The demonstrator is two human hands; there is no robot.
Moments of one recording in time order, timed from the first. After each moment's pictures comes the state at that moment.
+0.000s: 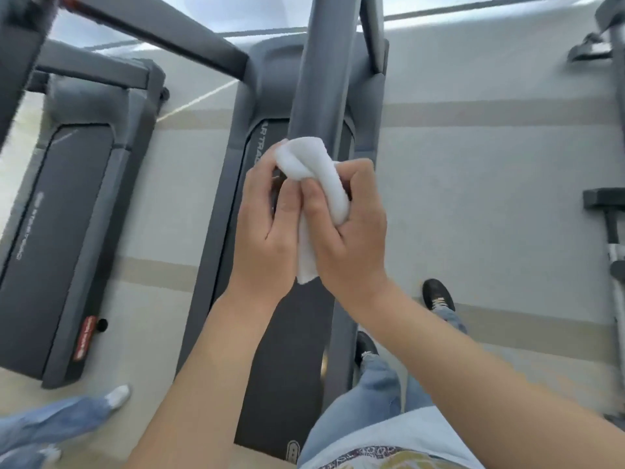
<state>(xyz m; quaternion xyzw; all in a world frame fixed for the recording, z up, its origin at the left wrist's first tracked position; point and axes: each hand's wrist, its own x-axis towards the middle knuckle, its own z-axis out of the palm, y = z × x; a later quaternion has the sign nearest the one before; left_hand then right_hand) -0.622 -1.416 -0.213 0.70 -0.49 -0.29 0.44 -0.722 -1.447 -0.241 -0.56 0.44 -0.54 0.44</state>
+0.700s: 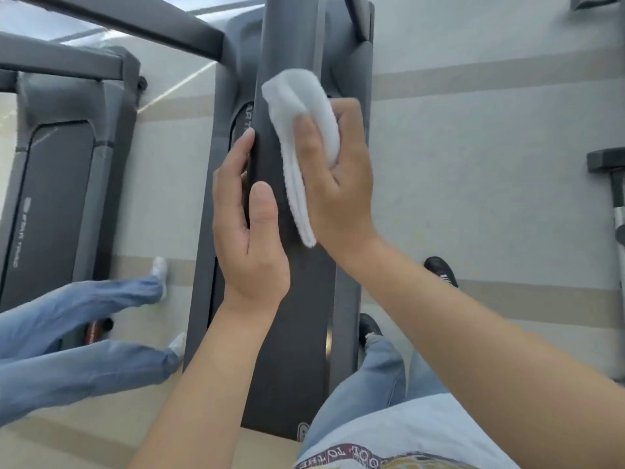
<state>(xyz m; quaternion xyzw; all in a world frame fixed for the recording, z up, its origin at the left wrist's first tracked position) -0.628 -1.425 -0.245 0.66 -0.53 -0.19 0.50 -0.715 -1.494 -0.243 -0.49 0.46 -0.55 0.50</state>
